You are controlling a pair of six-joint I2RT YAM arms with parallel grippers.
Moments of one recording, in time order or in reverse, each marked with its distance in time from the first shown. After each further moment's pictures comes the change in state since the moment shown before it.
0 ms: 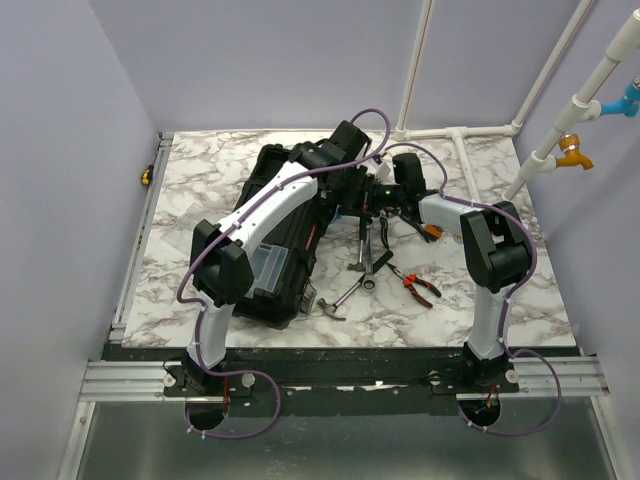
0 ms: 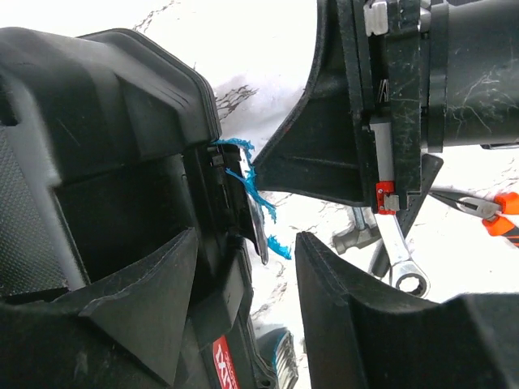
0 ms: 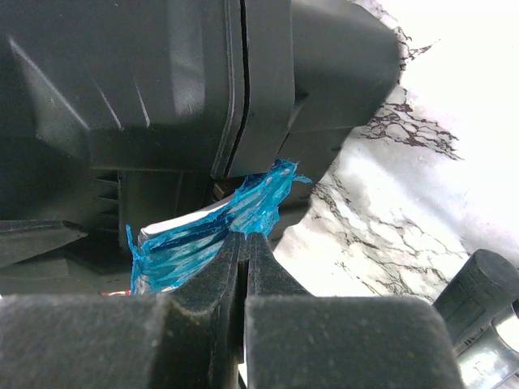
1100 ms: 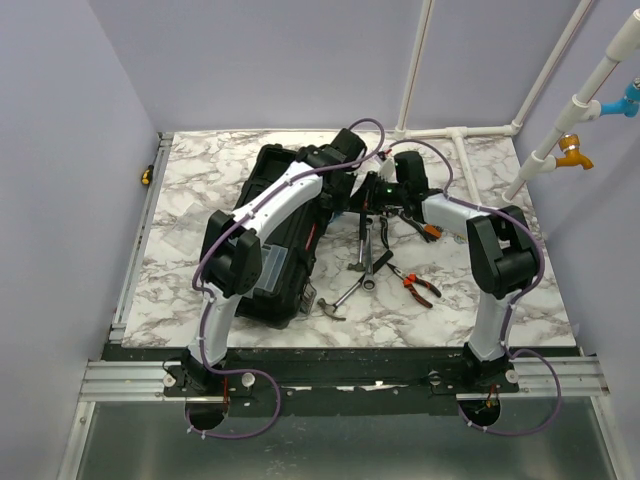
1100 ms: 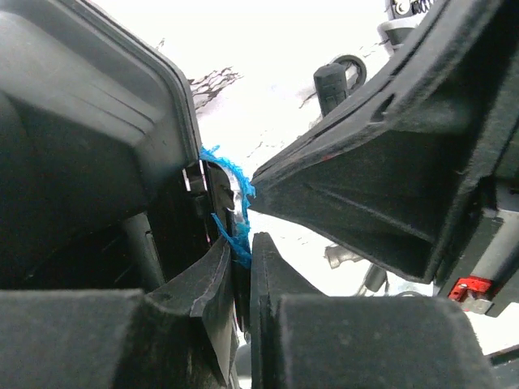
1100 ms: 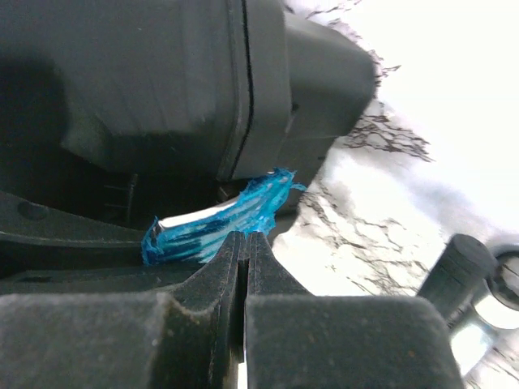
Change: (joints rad) left arm 0.043 0.113 0.000 -0.002 0.059 -0.064; right arm 0.000 -0.044 -0.005 -0.031 0.075 -0.018
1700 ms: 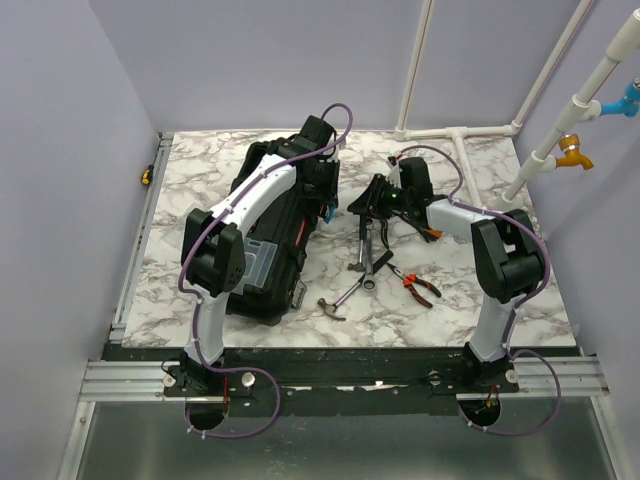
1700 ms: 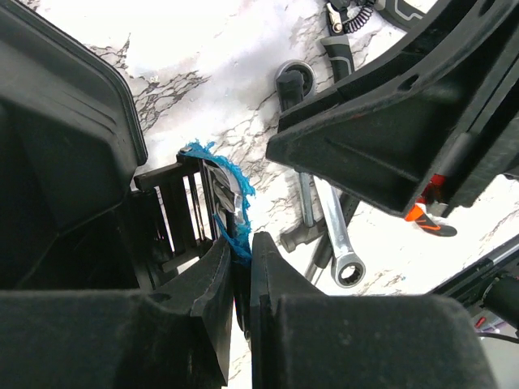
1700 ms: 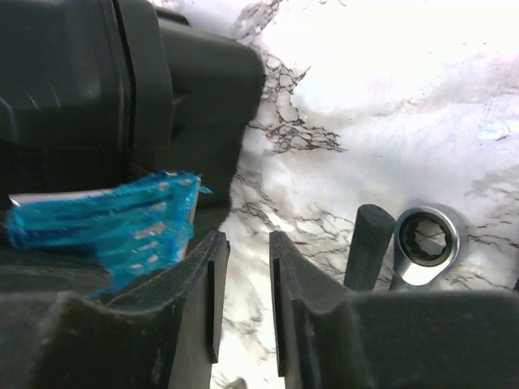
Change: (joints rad) left arm 0.139 -0.082 -0.106 0.108 0.341 -0.062; right arm -0.008 -0.062 -0.078 -0.024 0.216 0.000
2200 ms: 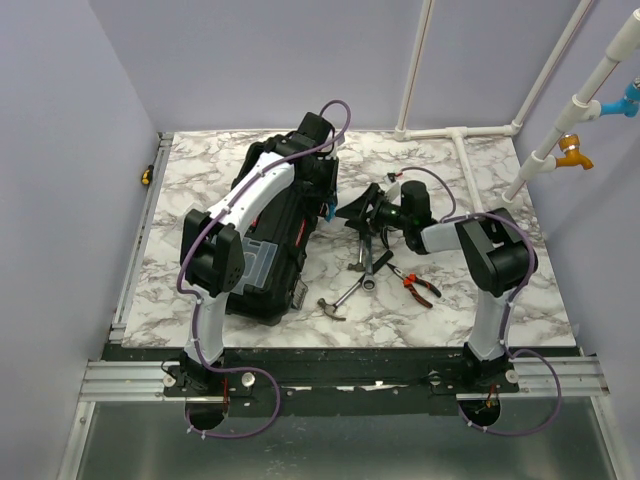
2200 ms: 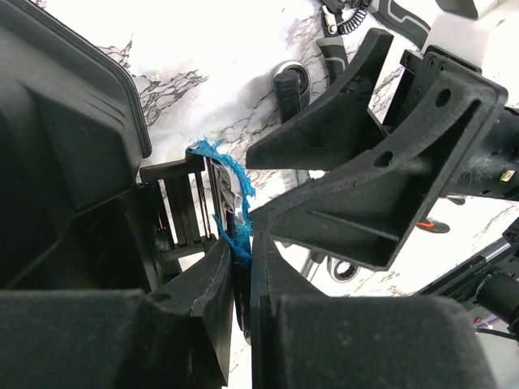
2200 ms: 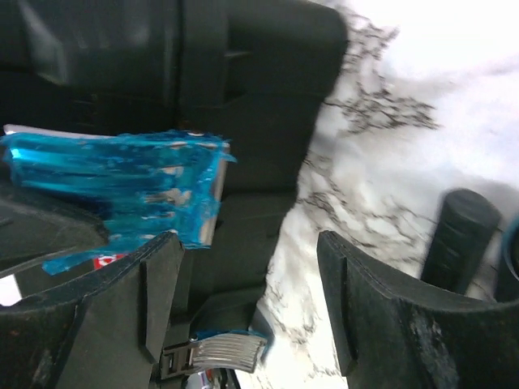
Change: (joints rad) left arm 0.006 -0.007 0.026 -0.027 0.008 -0.002; right arm 0.020 0.062 -0.255 0.569 -0.143 0.291
